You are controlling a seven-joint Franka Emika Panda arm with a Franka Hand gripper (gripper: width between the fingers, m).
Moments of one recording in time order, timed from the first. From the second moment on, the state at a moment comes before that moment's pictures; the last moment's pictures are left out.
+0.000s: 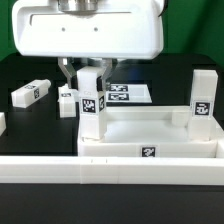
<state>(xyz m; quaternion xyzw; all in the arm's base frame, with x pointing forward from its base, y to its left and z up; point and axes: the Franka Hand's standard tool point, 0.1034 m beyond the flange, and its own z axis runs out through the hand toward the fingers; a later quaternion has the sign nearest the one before) 0.604 -0.062 0.109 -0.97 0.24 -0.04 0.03</state>
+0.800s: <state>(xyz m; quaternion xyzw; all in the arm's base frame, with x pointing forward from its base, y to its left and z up) 0.604 -0.062 0.109 -0.92 0.40 -0.03 0.04</state>
